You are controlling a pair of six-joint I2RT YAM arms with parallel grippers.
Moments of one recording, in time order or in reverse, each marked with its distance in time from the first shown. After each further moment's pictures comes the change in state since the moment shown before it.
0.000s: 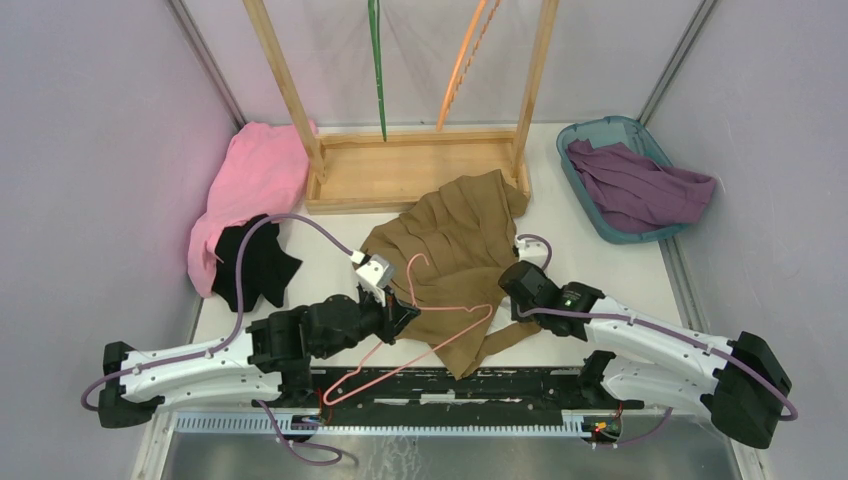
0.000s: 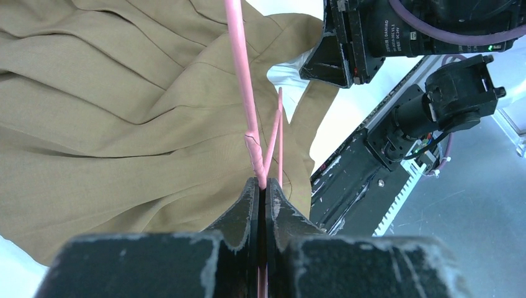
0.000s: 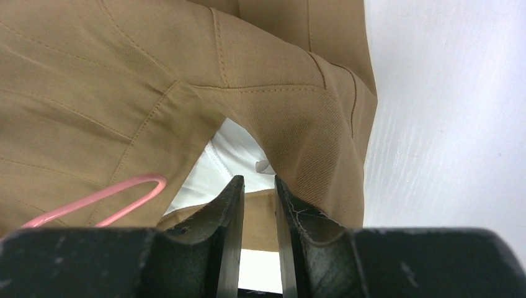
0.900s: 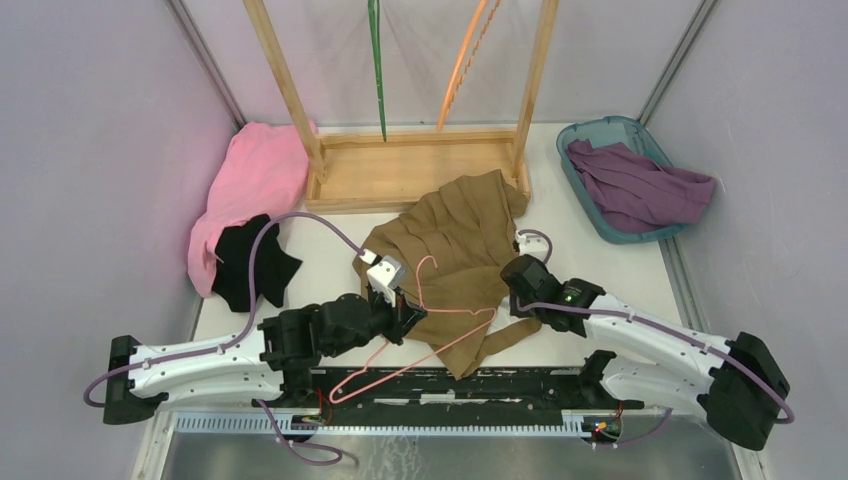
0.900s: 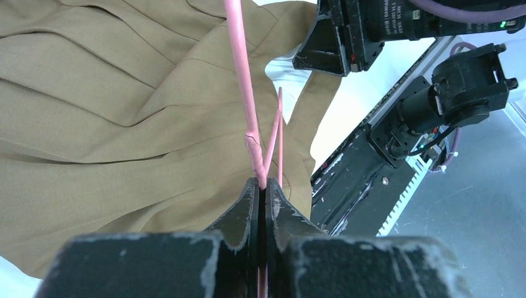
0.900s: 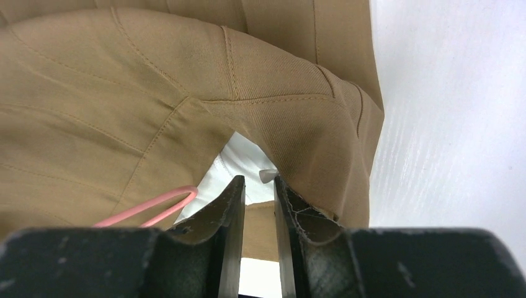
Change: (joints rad) left arm 0.000 0.074 0.000 0.054 0.022 0.013; right arm -0.051 0.027 0.001 0.048 -0.045 -0.028
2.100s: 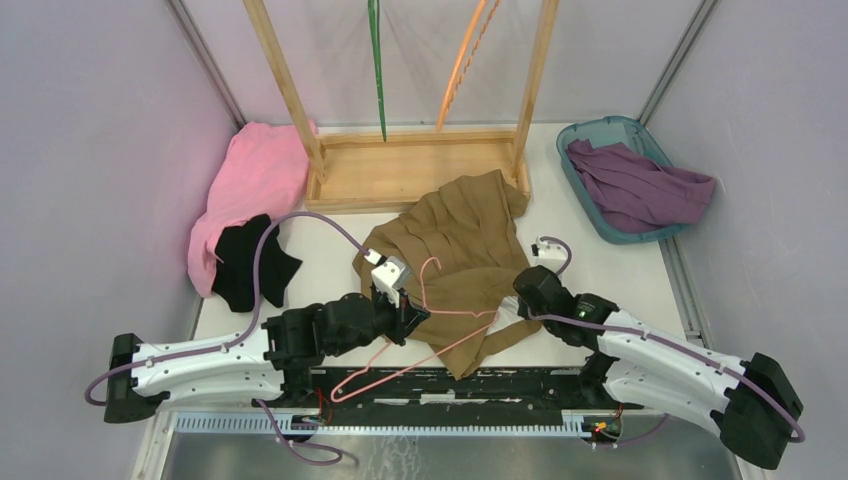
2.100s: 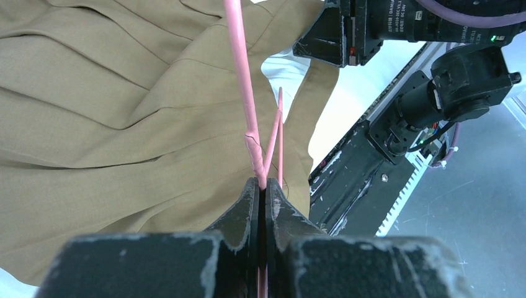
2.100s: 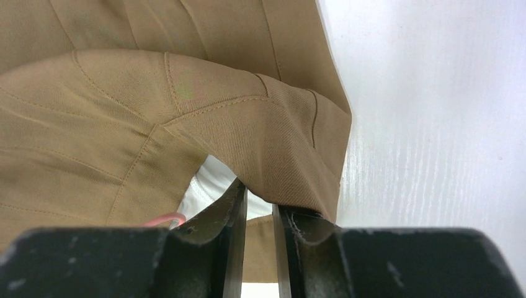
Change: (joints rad) left arm 0.000 0.026 0.002 0.019 0.018 0.014; right arm 0.000 -0.158 -0.122 0.063 0.109 0.087
